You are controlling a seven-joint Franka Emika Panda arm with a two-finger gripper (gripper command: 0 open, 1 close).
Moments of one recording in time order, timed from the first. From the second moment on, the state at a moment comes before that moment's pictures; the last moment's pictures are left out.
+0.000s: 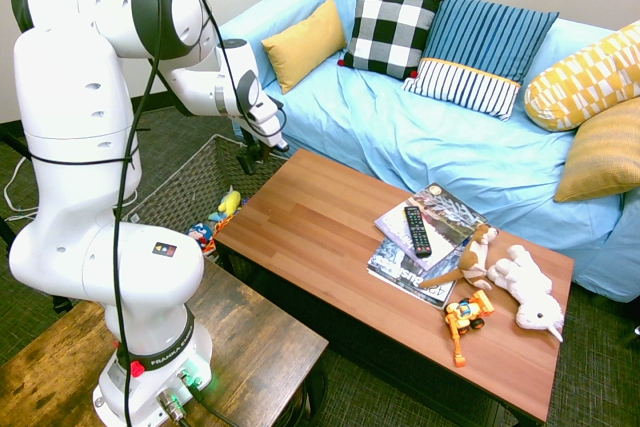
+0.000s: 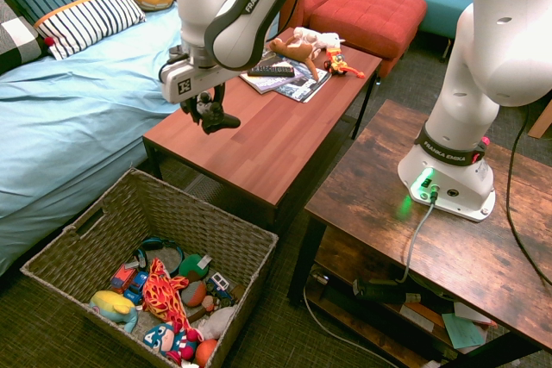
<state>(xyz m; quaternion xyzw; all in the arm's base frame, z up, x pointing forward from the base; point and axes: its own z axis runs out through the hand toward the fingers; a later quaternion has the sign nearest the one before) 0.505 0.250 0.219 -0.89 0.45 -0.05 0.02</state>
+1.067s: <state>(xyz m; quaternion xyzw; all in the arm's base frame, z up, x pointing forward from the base) 0.458 0.446 0.041 -0.91 0.40 0.00 0.01</state>
